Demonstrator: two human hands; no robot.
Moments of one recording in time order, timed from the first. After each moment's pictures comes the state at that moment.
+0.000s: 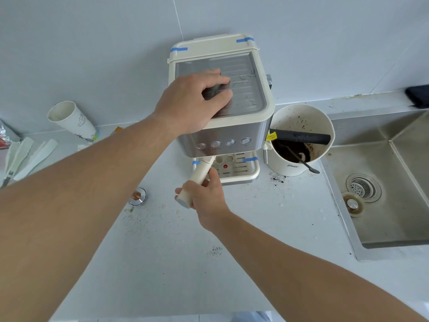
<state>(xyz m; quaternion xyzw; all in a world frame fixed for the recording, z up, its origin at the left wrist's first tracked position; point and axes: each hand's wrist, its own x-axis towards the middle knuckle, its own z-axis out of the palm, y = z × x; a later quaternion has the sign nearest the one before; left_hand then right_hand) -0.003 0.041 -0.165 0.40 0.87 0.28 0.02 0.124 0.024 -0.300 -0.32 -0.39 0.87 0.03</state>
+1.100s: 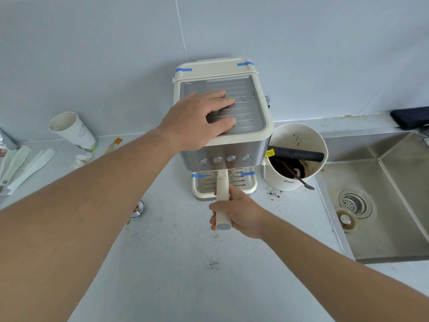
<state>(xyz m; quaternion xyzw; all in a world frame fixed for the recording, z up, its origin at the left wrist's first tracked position) -0.009 0.035 -0.167 0.45 0.87 0.20 0.03 0.159 0.099 -0.285 -0.26 -0.51 0.80 -0.17</state>
